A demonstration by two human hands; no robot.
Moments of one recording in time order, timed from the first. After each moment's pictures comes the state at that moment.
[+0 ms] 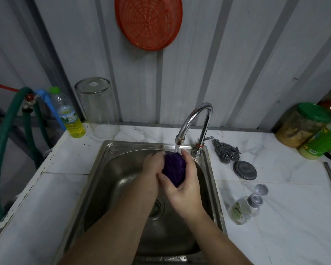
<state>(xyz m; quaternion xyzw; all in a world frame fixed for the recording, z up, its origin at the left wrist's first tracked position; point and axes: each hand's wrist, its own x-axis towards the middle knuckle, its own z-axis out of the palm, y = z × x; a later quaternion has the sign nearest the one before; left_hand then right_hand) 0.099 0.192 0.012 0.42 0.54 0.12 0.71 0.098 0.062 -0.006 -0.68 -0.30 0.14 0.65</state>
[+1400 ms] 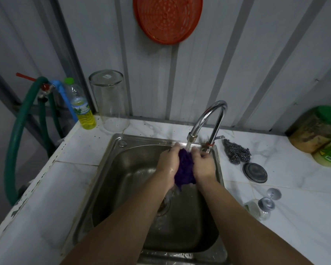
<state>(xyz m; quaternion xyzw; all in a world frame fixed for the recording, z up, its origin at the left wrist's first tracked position) 0.098 0.175 0.001 0.41 0.46 0.16 0.77 0.165 0.106 -0.010 -0.78 -0.03 0.24 0.58</state>
